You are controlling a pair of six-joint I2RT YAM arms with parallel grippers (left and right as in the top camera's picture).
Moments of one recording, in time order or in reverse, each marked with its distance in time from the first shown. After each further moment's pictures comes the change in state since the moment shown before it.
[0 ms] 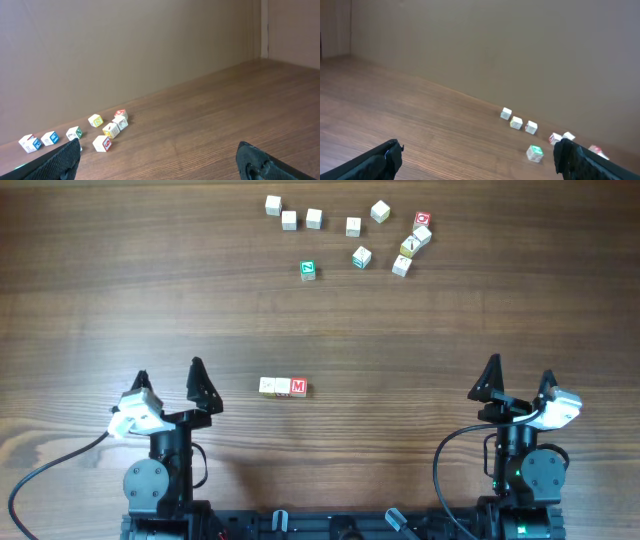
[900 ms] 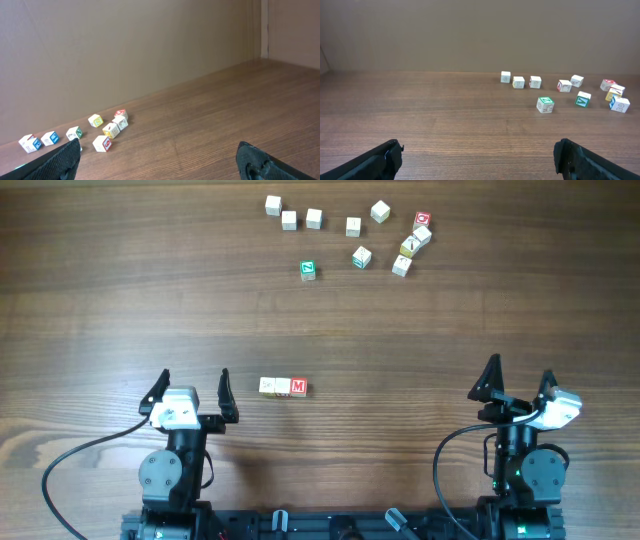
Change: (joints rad) left arm -0.042 -0.012 -0.117 0.013 0.085 0.287; right arm 0.000 0.000 0.000 0.000 0.000 0.000
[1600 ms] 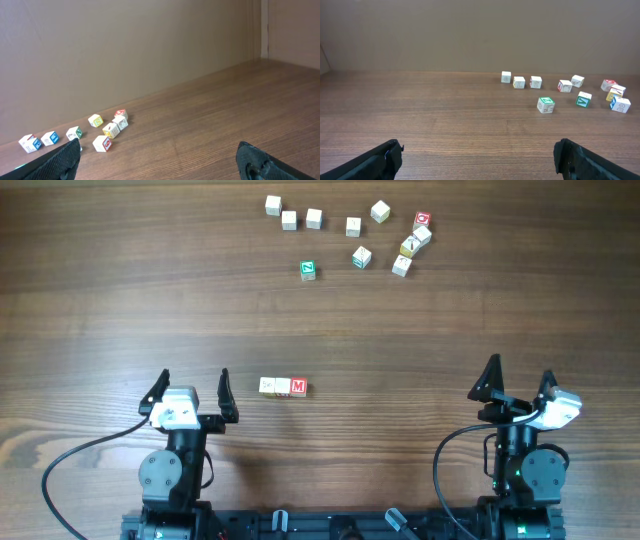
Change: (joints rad) left arm 0.000 0.000 0.000 0.000 -0.002 0.000; right arm 0.000 0.000 0.000 0.000 0.000 0.000
